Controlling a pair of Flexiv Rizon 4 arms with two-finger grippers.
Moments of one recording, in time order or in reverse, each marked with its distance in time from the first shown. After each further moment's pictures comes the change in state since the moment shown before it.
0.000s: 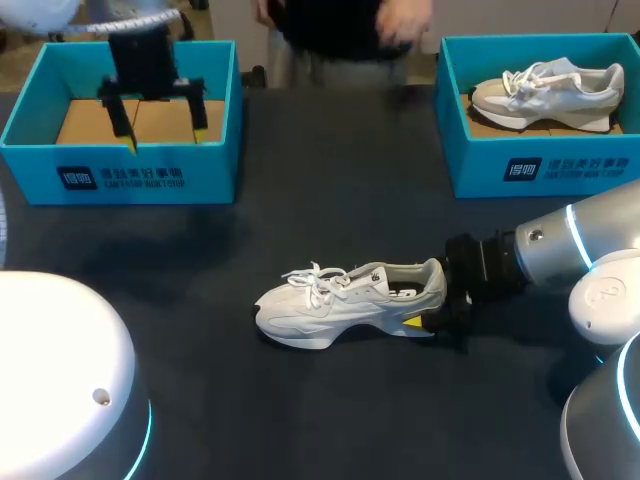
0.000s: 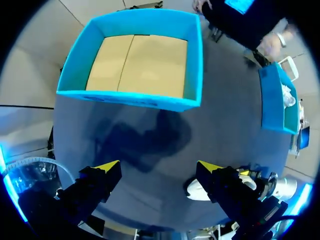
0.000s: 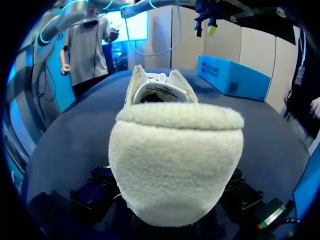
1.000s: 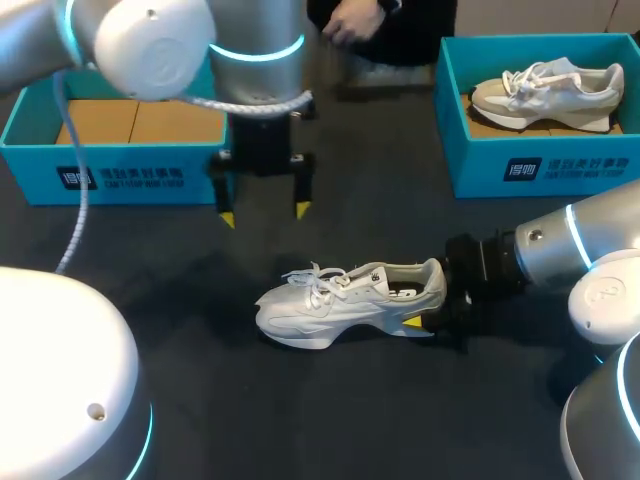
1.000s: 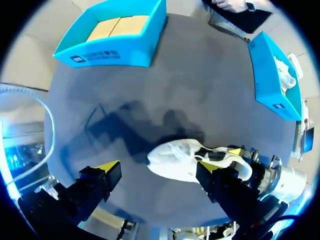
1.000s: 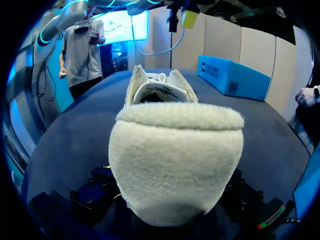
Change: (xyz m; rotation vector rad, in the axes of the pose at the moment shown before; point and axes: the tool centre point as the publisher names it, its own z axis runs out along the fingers) left arm 0.127 0.132 0.027 -0.008 -0.040 -0.091; right arm 0.000 0.000 0.000 0.000 0.000 0.000
